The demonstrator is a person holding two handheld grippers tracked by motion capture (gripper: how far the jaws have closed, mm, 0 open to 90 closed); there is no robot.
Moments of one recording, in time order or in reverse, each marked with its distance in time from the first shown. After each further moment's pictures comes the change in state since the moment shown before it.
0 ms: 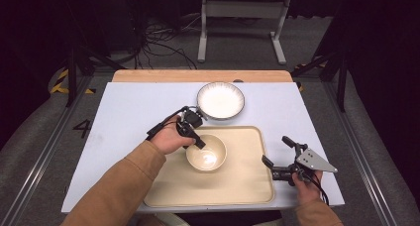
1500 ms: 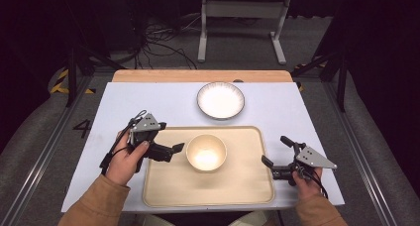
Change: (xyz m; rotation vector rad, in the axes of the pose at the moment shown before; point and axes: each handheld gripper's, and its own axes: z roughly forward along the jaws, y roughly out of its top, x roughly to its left) left arm -0.014 -0.119 -0.072 -0.631 0.145 0.032; right arm -0.004 0.001 0.003 0.029 0.040 0.023
